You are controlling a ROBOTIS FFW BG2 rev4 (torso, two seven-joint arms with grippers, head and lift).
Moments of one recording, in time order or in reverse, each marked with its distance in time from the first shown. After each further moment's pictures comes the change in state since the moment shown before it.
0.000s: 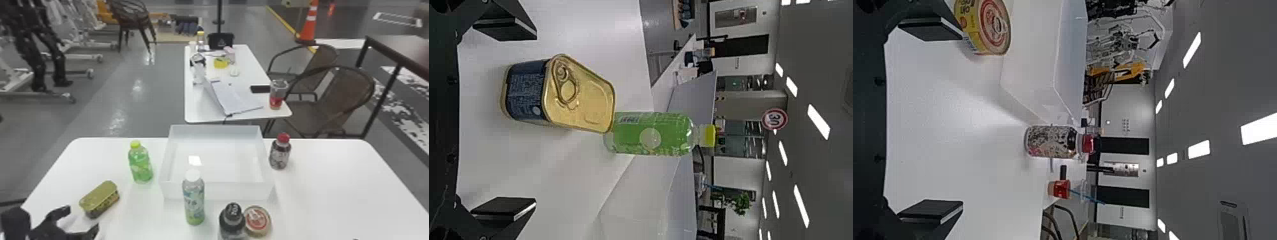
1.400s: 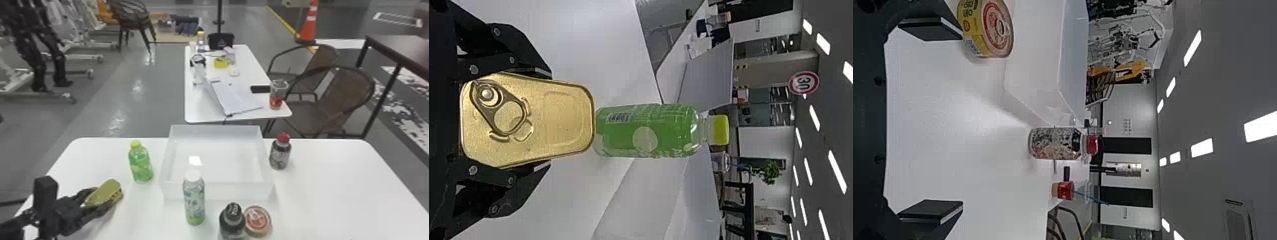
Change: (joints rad) left arm -0.196 0.111 -0.117 0.241 -0.110 0.001 -0.008; right arm -0.008 0.000 0.009 0.017 -0.013 0.005 0.002
